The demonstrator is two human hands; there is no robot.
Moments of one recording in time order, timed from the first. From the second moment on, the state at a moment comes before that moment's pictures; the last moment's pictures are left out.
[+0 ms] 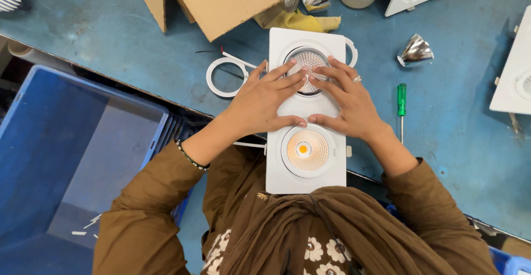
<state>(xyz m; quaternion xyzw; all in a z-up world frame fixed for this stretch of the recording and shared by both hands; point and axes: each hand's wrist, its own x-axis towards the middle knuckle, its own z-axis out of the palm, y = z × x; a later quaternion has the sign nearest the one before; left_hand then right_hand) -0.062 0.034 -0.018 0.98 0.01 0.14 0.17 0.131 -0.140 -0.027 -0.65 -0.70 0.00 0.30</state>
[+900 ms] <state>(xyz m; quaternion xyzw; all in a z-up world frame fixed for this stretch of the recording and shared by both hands) -0.051 0.039 -0.022 0.95 0.02 0.16 0.27 0.130 -0.142 -0.010 -0.67 -0.67 0.03 0.32</state>
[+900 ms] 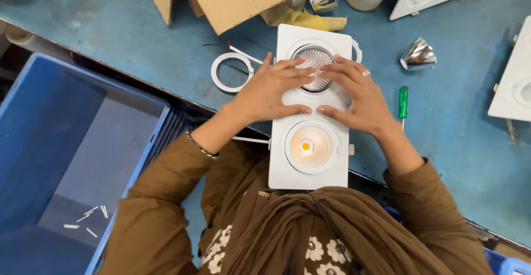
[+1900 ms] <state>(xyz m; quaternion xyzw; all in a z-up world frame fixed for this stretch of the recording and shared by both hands) -0.139 0.102 -0.035 0.77 0.24 0.26 0.53 0.049 -0.218 -0.097 -0.60 -0.16 0.35 0.71</state>
